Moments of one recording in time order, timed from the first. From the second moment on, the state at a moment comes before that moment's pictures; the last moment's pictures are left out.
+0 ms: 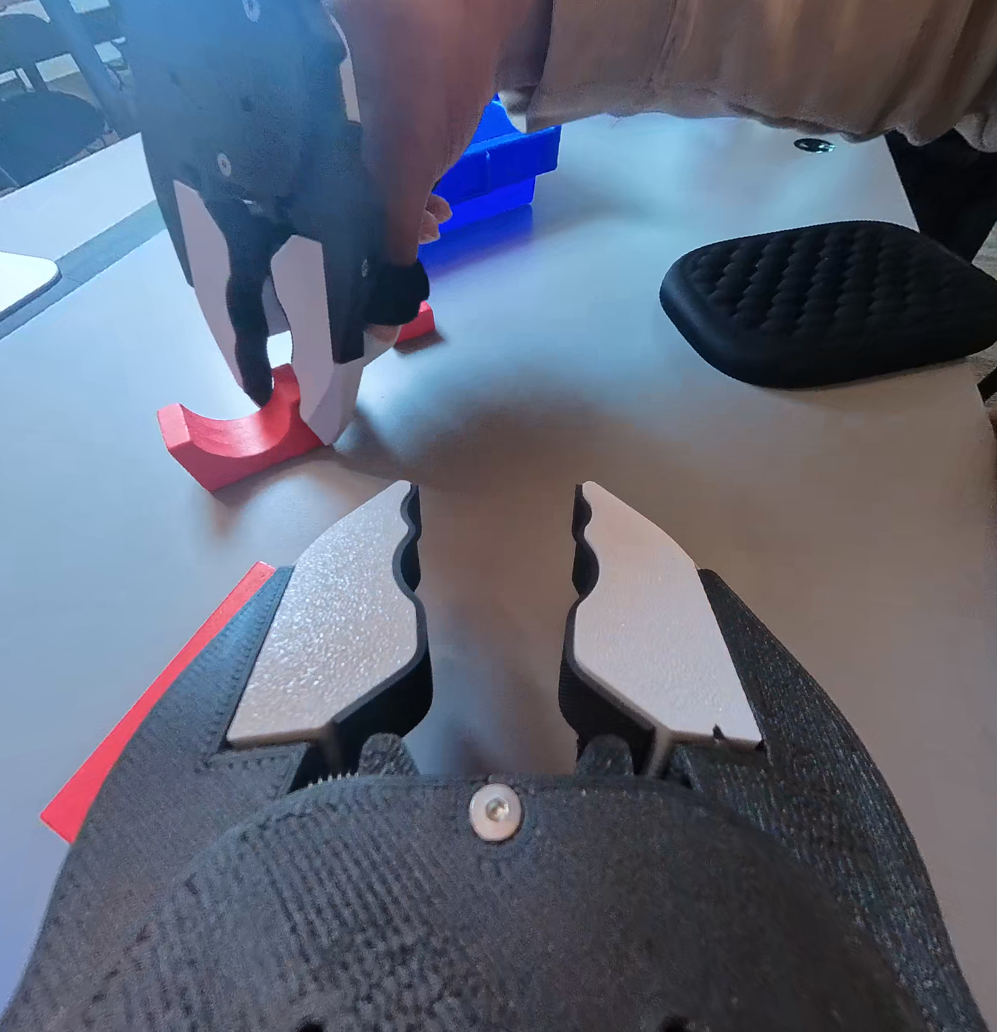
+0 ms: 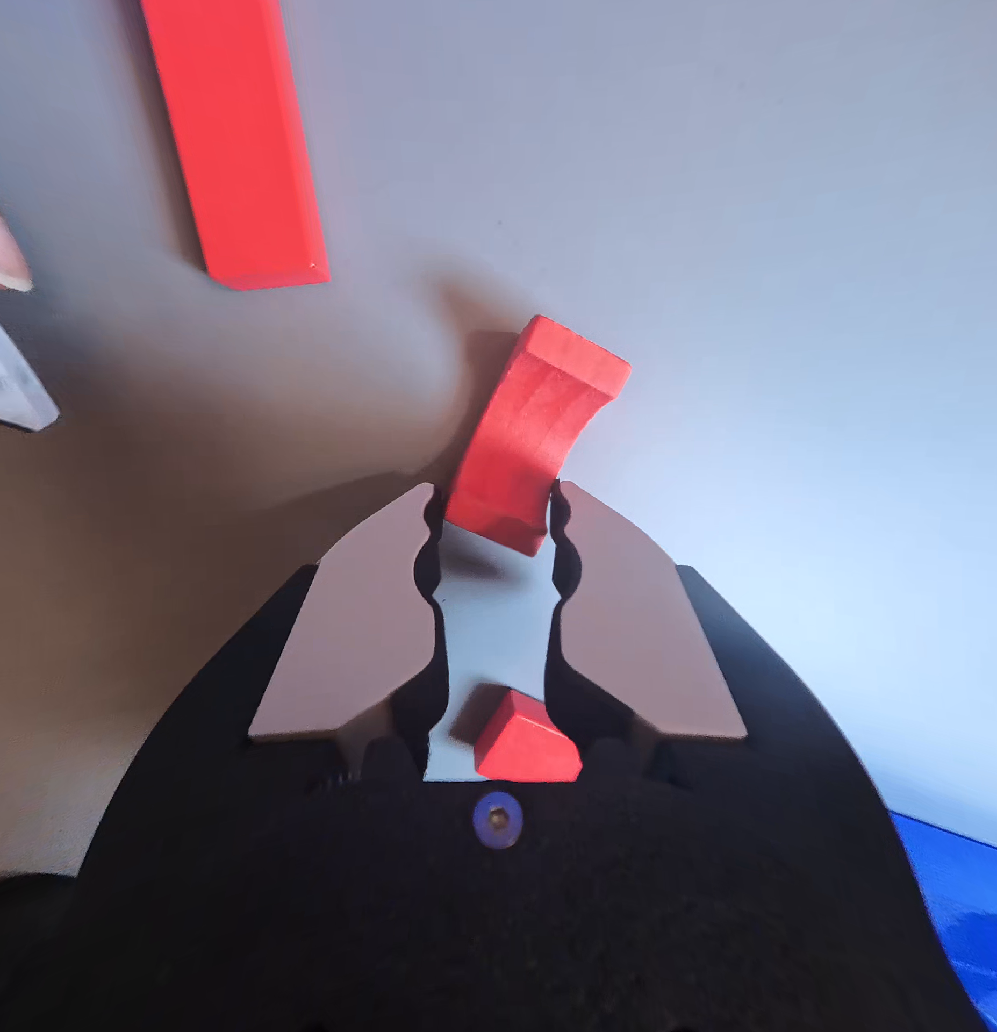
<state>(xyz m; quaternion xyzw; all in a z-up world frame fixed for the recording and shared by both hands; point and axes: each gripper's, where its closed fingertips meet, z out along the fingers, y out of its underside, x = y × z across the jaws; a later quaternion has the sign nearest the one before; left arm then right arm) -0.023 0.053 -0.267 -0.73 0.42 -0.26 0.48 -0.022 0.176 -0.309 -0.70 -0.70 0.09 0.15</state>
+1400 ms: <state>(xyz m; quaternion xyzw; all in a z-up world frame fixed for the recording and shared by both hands) -0.020 0.039 -0.267 -0.70 0.52 -0.15 0.48 -0.025 0.030 -0.235 -0.51 -0.68 0.35 0.38</state>
